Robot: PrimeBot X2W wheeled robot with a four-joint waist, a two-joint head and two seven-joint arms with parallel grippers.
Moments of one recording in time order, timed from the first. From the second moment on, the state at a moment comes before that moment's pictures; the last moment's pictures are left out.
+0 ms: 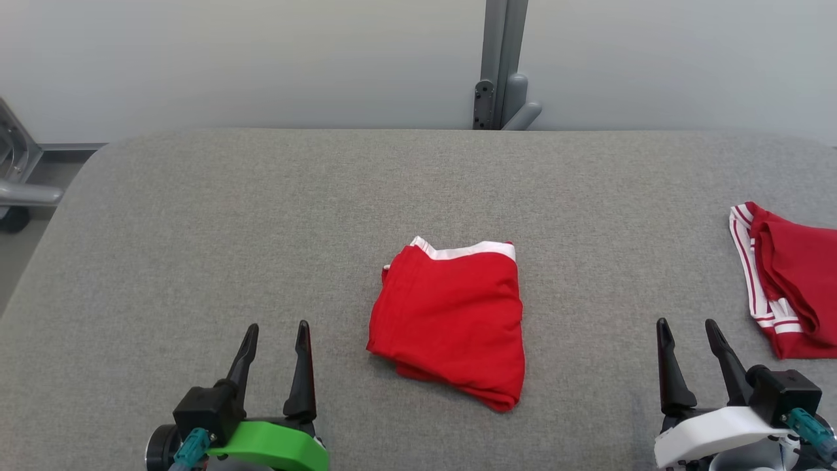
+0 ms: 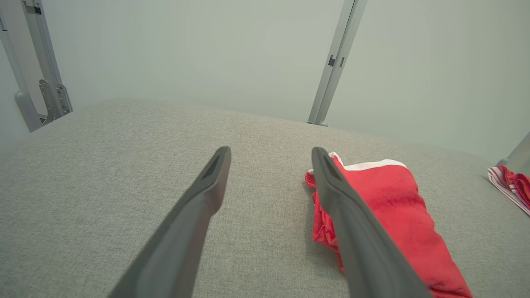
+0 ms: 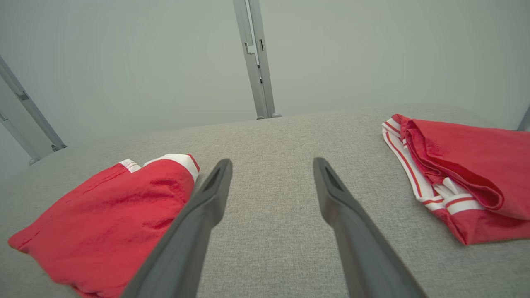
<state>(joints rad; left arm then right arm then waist) -0.02 0.07 -0.25 0.21 -0.35 0.03 -0.26 0.05 -0.05 -0.06 0.17 0.21 0.13 -0.25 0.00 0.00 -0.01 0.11</state>
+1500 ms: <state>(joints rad) -0.06 0.05 -0.27 0.22 -0.35 0.00 -0.26 -0.35 -0.13 0.18 0.61 0.66 0.13 0.28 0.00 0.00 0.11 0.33</state>
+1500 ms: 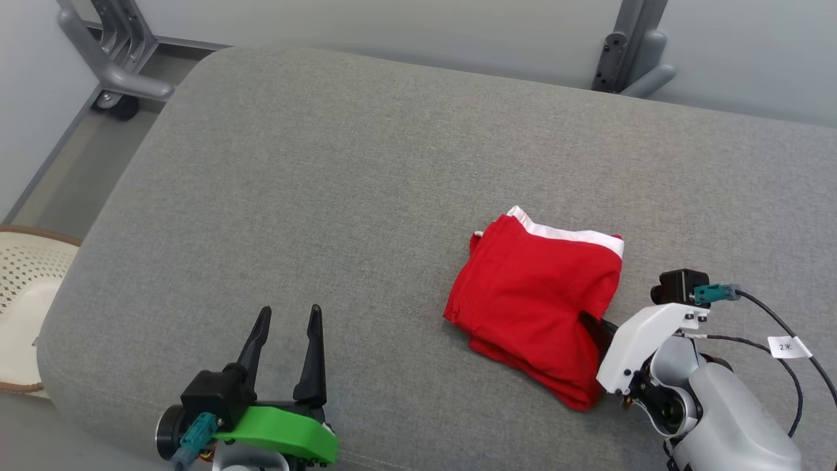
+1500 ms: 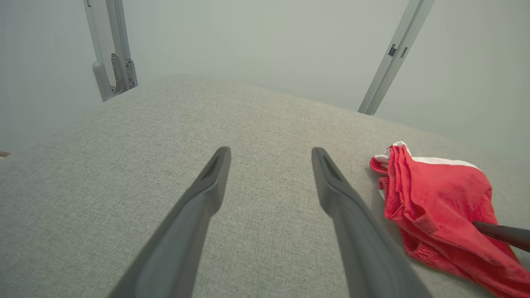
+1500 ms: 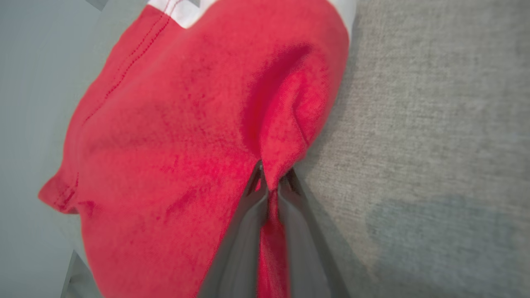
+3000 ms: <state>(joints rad) -0.11 0.07 -0.34 0.22 -0.31 -0.03 -0.25 -0.44 -0.37 0.27 0.46 0.58 0.13 0.34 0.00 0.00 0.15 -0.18</state>
